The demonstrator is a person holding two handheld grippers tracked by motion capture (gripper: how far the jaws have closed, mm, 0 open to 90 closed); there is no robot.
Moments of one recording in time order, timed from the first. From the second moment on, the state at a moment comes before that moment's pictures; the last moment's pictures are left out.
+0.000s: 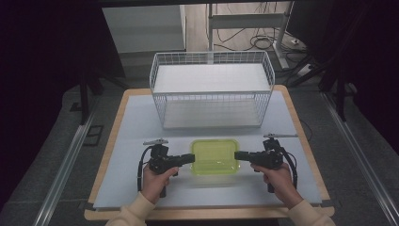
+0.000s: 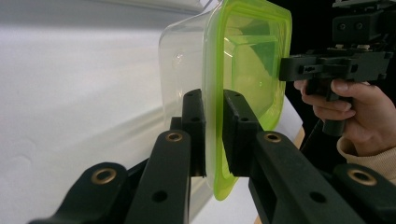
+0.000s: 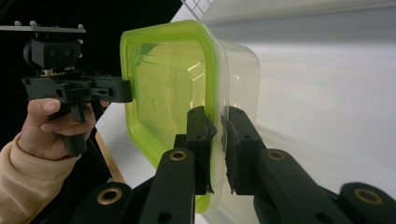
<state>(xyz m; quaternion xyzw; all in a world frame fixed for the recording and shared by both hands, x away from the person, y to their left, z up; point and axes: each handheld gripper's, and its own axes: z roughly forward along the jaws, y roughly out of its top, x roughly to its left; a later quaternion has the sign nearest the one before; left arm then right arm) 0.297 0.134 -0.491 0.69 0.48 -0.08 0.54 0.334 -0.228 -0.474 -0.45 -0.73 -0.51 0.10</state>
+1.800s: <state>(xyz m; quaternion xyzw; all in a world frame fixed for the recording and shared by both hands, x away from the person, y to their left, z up) 0.358 0.157 -0.360 0.67 0.45 -0.01 0.58 0.389 -0.202 -0.336 -0.41 -0.73 -0.55 0.02</state>
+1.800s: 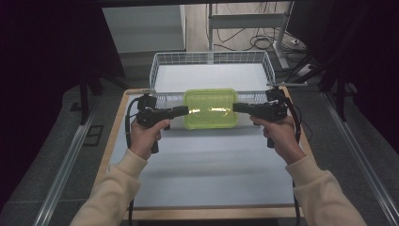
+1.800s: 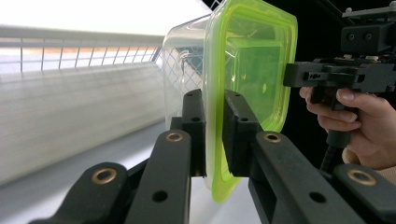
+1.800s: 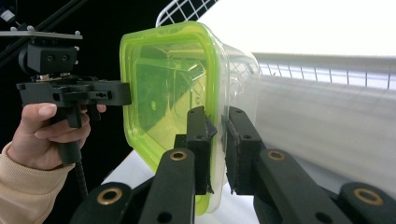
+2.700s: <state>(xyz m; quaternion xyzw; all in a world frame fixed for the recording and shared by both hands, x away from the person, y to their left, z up) 0.430 0.162 -0.319 0.65 0.48 -0.04 0.59 0.460 -0.195 -0.291 -0.43 -0.72 -0.55 0.03</state>
